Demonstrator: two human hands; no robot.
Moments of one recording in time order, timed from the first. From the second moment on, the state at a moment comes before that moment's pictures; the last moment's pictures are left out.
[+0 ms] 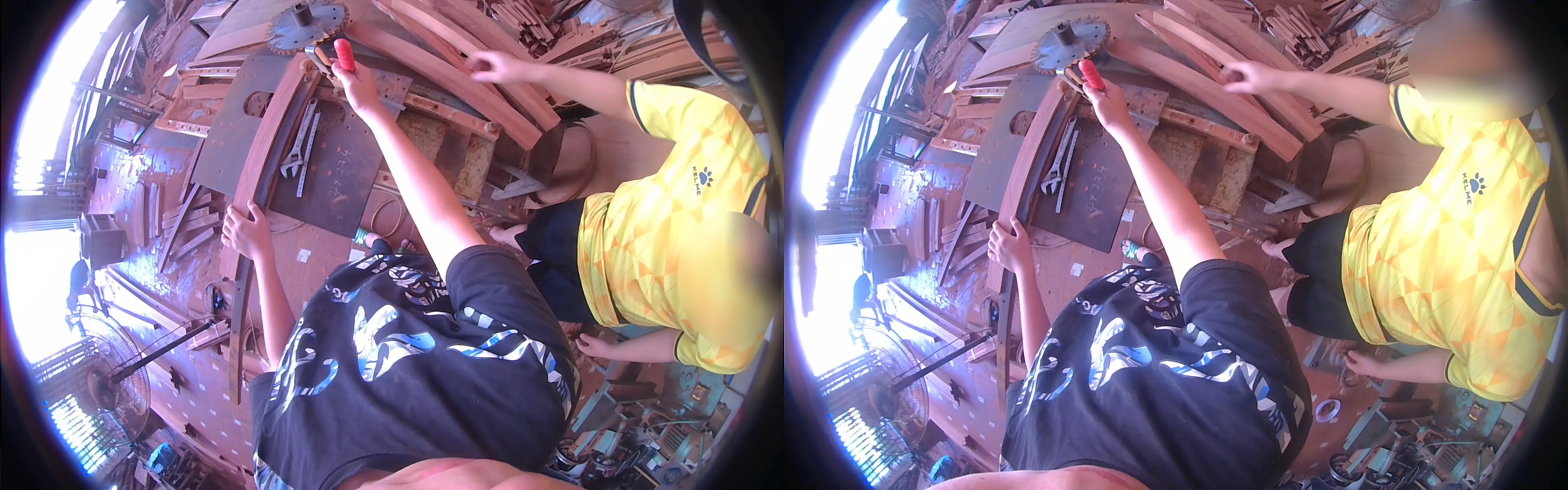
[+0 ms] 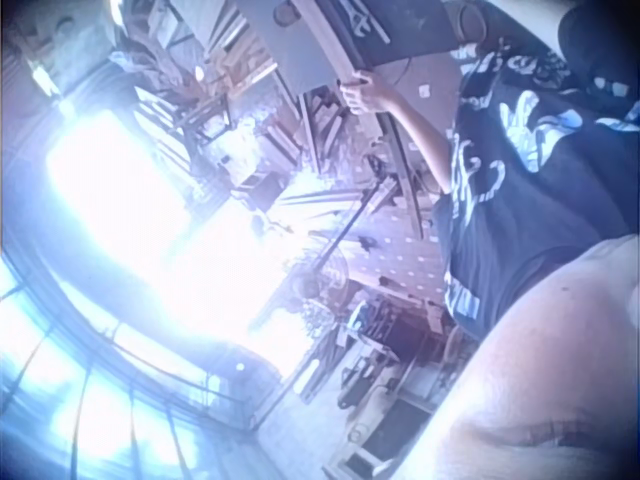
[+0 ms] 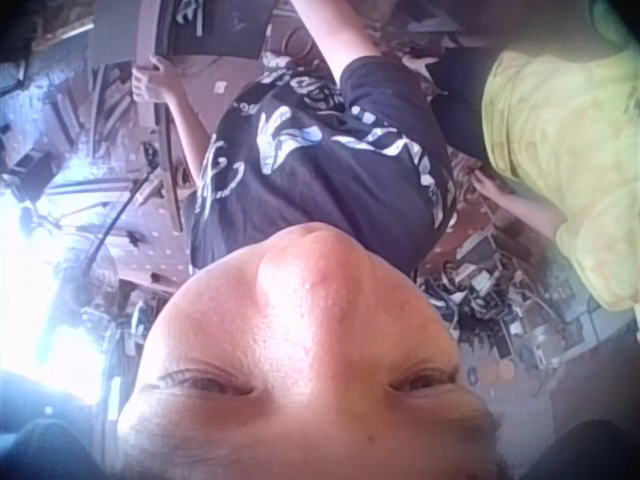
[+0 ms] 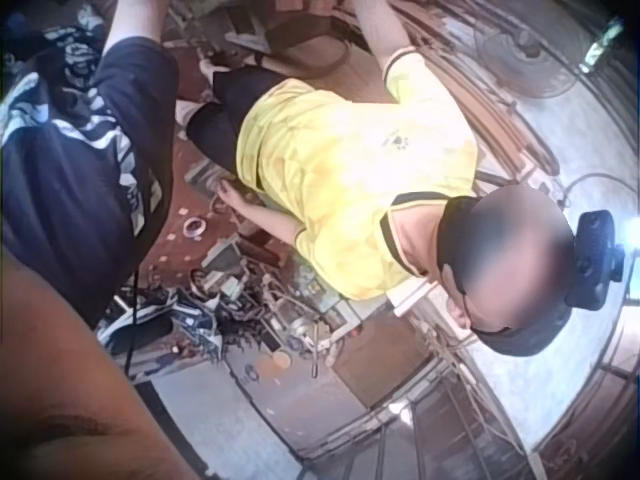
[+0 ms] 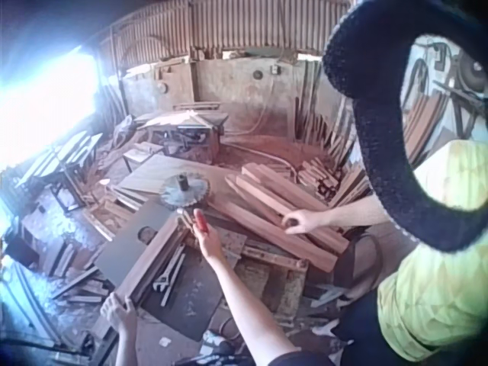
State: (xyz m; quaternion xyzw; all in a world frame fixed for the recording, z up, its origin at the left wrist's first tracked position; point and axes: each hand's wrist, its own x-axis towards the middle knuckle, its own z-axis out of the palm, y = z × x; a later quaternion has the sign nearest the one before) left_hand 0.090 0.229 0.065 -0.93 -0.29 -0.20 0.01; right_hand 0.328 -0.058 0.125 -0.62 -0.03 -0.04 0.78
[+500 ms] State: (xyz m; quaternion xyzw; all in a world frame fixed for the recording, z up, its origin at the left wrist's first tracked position) left_hand 0.091 0.228 0.063 -0.94 -0.28 -0.20 0.04; right_hand 0.324 -0.056 0.123 -0.61 -0.01 -0.06 0.79
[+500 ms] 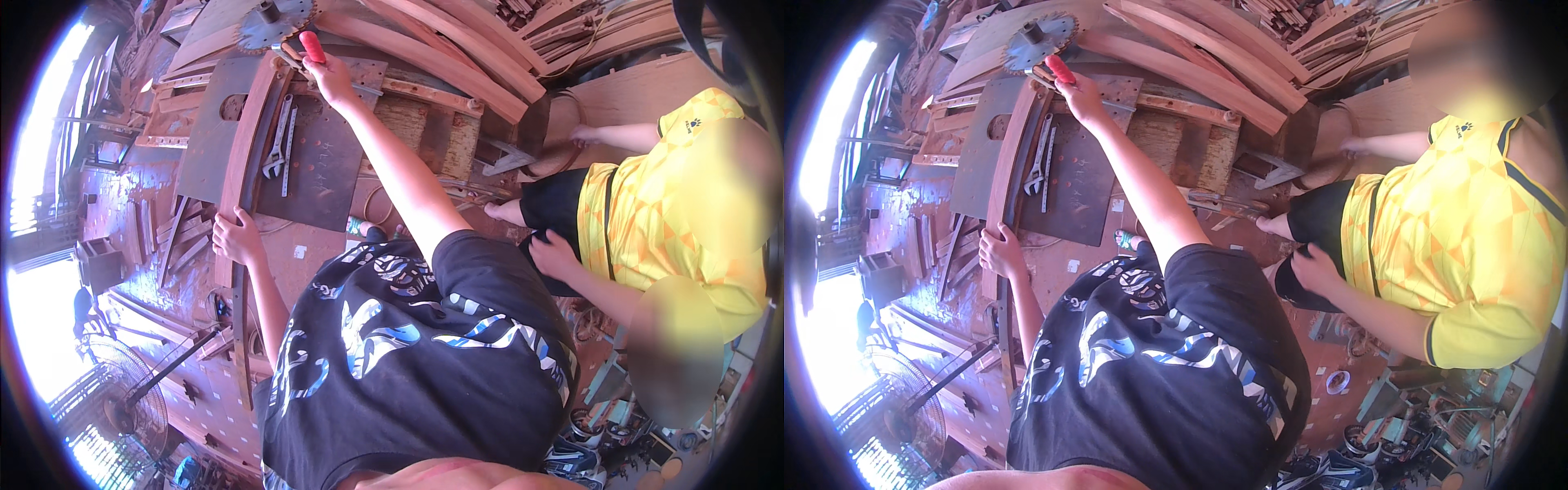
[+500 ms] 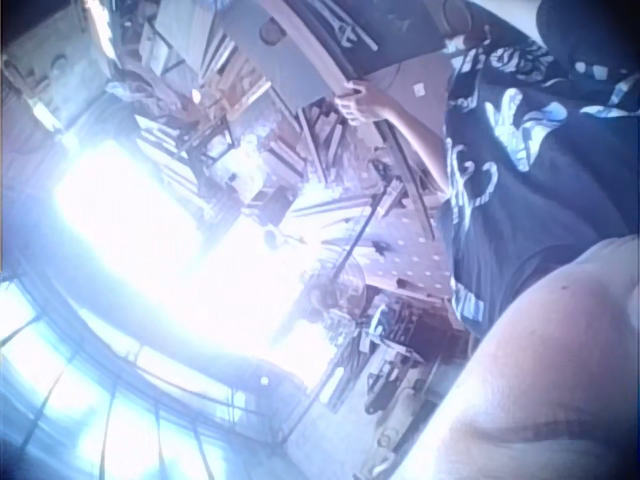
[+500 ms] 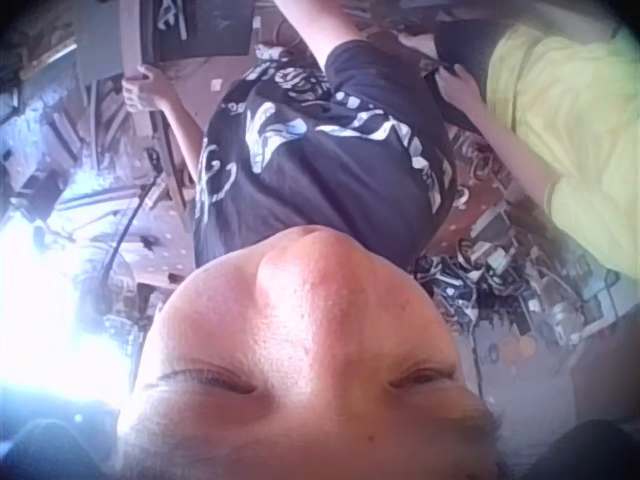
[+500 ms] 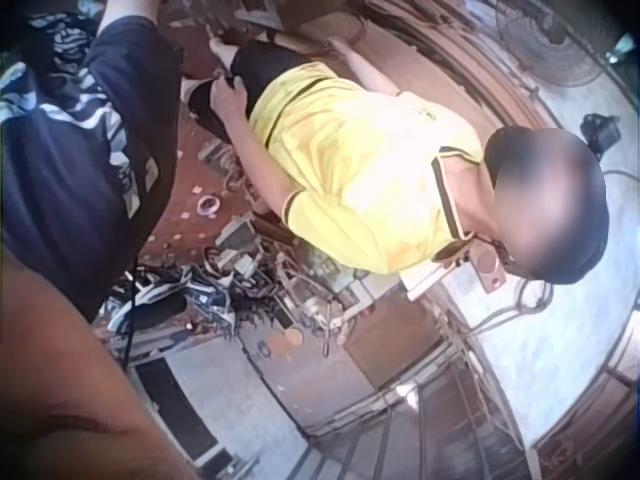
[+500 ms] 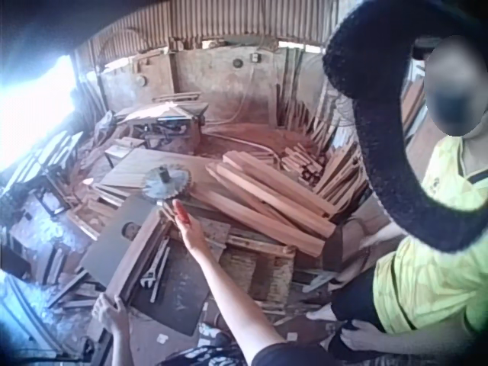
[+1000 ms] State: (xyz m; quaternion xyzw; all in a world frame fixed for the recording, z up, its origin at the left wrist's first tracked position) left_hand 0.093 0.231 0.062 -0.93 -0.28 -0.23 0.02; right_hand 0.330 -0.048 0.111 -0.60 -0.02 -0.08 0.79
